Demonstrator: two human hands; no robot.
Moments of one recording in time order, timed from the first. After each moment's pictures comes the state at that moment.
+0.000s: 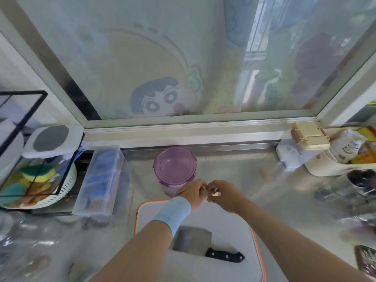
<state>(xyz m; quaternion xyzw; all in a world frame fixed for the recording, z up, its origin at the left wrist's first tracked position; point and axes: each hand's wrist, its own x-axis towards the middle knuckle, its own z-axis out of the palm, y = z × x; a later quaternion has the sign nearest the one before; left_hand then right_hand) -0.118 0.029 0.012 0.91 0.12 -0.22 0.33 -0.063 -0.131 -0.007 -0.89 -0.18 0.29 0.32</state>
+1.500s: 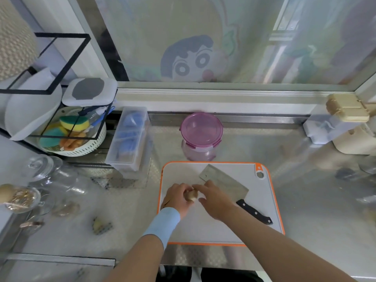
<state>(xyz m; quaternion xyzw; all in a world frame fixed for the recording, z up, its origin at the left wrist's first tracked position) -0.292 0.086 -0.067 0.88 0.27 -0.14 0.37 -0.215 -0.059 -0.071 -0.89 -0.29 0.31 0.17</state>
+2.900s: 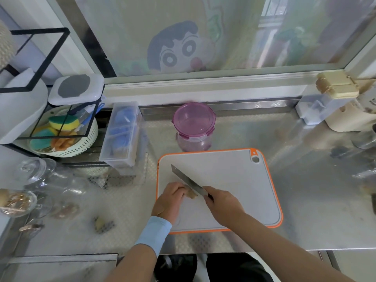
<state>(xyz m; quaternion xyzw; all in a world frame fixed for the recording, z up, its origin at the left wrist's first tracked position) -0.333 0.092 -0.090 0.96 0.04 0.07 0.28 -0.261 -0.098 -0.052 -0.91 -0.21 0.27 0.22</state>
